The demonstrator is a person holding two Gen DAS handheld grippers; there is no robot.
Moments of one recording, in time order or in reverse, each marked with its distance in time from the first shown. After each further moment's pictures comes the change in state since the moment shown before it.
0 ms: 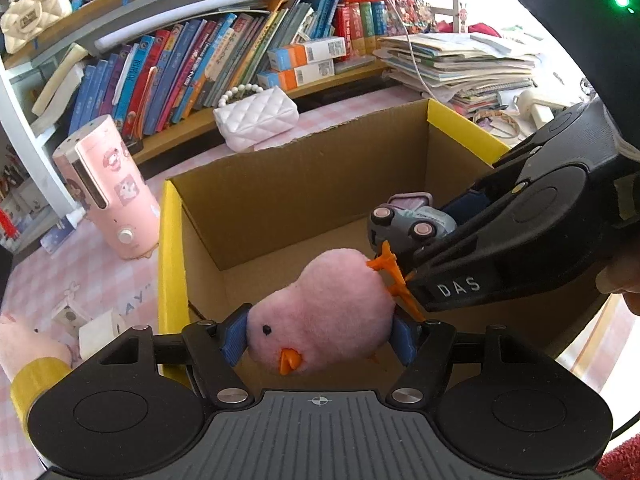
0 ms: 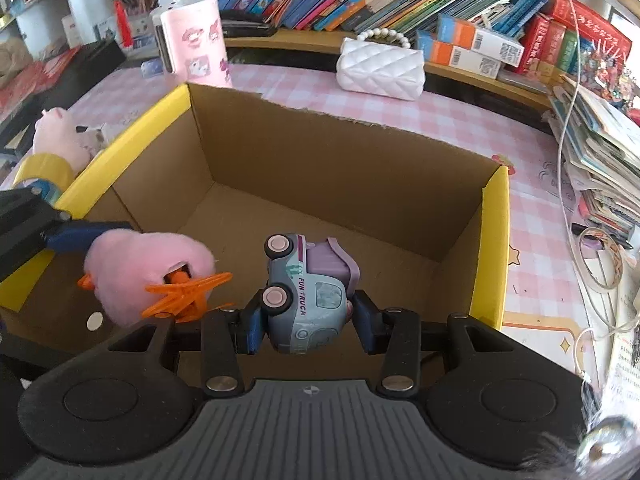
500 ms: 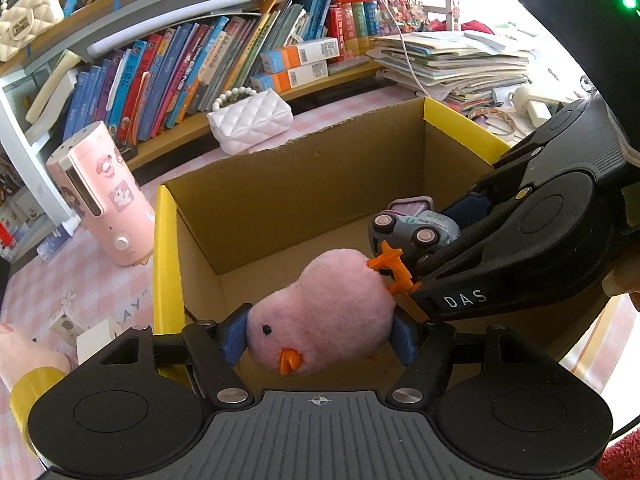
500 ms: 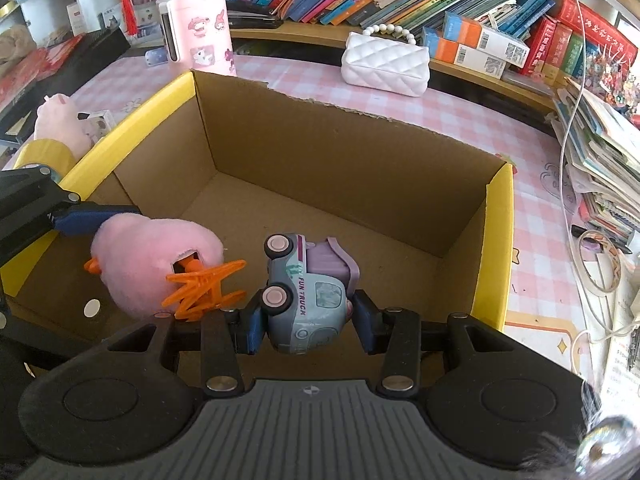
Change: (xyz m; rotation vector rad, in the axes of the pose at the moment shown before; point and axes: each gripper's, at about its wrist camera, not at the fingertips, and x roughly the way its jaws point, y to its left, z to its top) left arm 0.003 -0.002 0.000 0.024 -0.008 -0.009; right arm 0.001 0.002 -0.002 -0.024 0.015 -0.011
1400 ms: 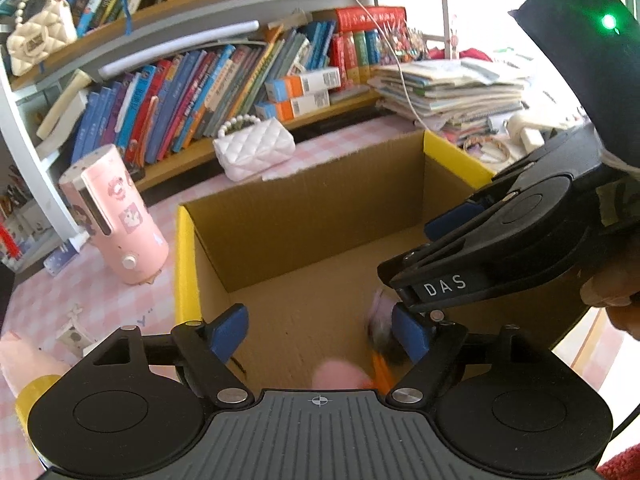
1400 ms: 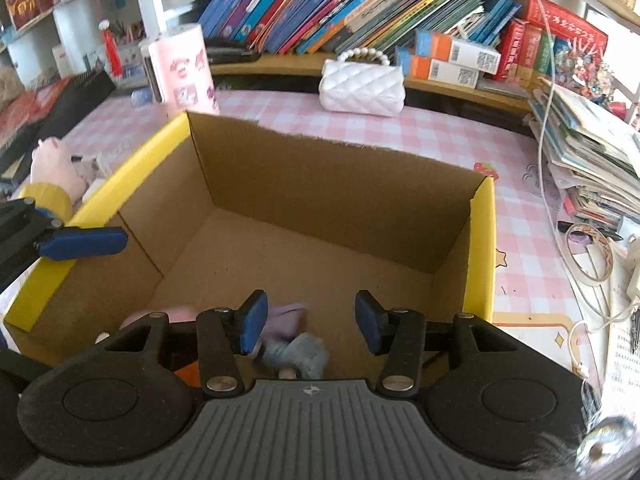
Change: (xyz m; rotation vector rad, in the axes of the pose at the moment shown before) left arm -0.021 0.000 0.000 -0.021 -0.091 0.005; right arm -0.014 -0.008 -0.002 0.095 -0.097 -0.010
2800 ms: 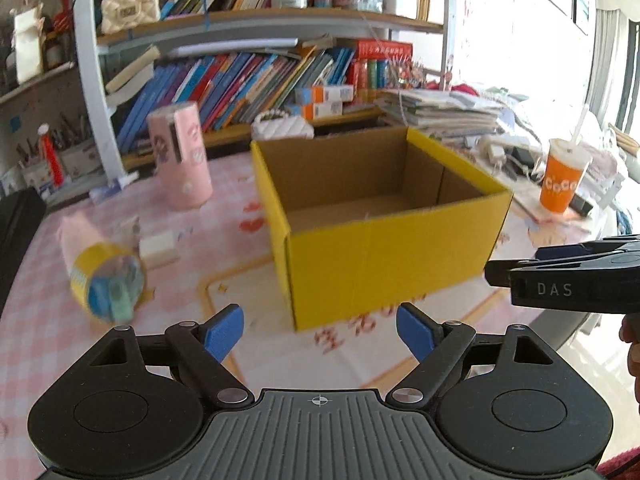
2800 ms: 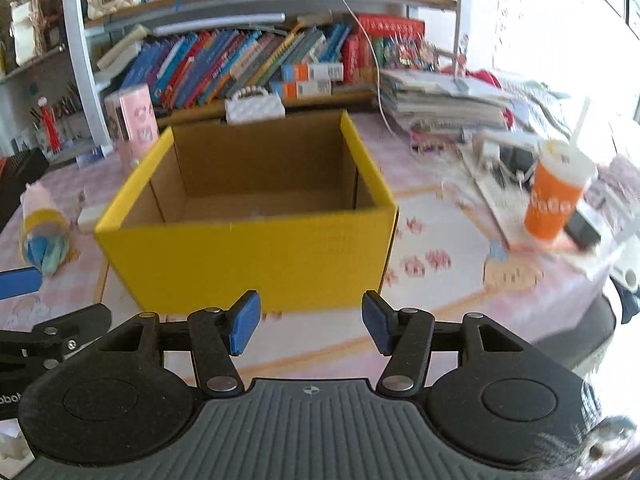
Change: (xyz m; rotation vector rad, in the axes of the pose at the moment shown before) left arm -0.126 0.034 -0.110 -0.118 -0.057 -0.052; right arm -0.131 0.105 -0.144 0.328 -0.175 -0.335
